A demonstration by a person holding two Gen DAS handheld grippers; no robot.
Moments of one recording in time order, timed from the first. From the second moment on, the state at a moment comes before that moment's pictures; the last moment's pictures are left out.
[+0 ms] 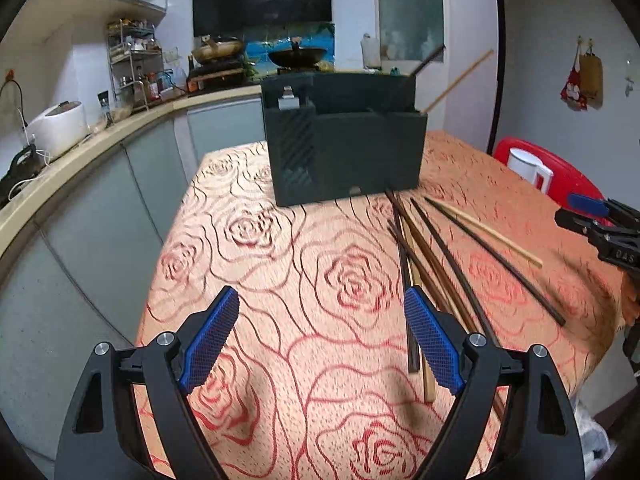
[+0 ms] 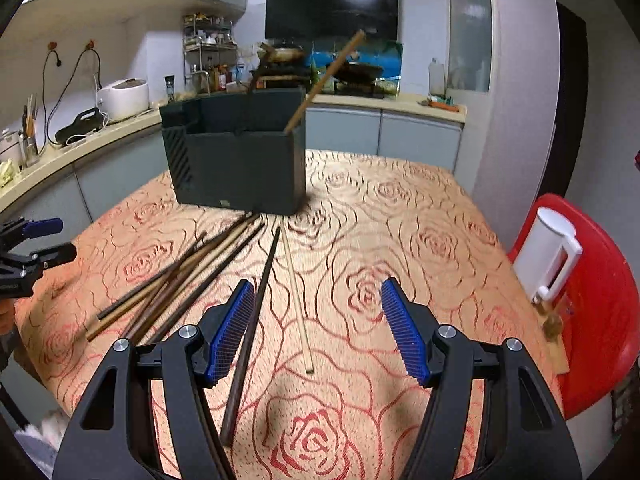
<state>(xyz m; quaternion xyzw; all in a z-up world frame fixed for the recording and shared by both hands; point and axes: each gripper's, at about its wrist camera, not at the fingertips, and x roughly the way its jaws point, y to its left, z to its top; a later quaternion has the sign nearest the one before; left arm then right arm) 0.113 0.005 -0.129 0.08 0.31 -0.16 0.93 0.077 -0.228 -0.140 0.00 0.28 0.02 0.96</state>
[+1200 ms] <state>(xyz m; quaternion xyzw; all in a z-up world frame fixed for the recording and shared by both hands) 0.110 -0.028 -0.174 0.13 0.37 -0.23 0.89 0.081 -0.232 -0.158 0.02 0.30 0.03 0.95</state>
